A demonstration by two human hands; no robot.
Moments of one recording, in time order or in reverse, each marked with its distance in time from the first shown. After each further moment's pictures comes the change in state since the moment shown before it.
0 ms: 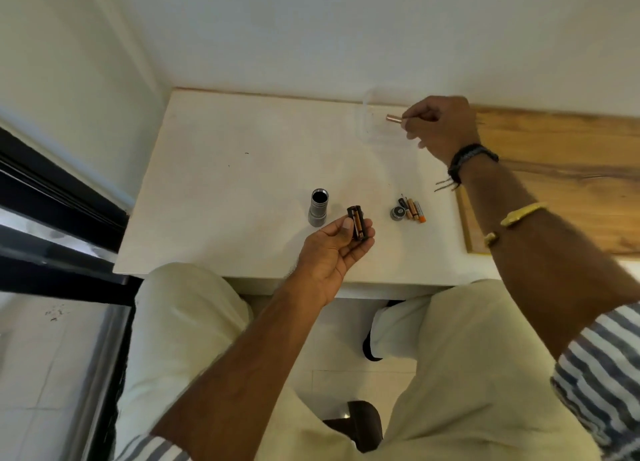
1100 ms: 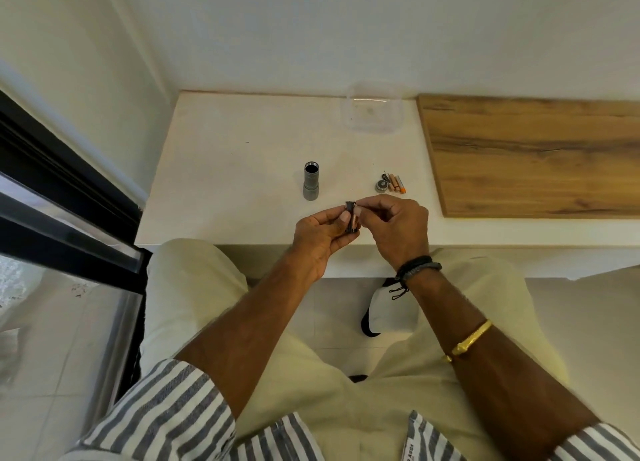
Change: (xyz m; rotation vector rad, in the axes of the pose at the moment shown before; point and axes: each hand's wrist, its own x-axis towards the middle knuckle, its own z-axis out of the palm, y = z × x) left_hand -0.035 -0.020 -0.014 0.297 0.003 0.105; right_hand -0.222 0.003 0.048 0.085 0.112 -0.092
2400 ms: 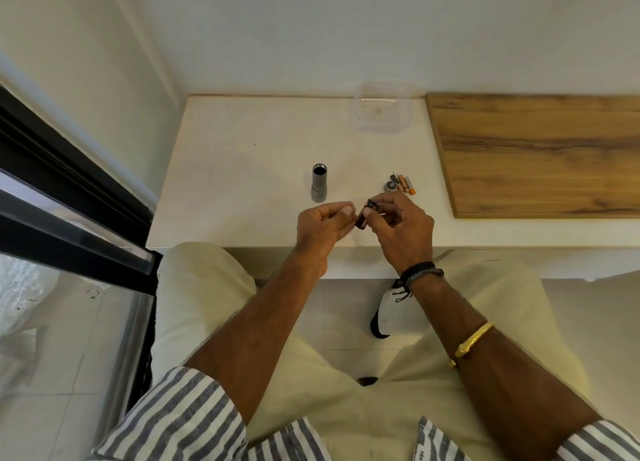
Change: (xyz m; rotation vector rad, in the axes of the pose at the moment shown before) left_hand 0.003 0.010 -0.001 0.261 0.106 0.166; right_hand -0.004 0.009 0.013 0.032 0.100 0.054
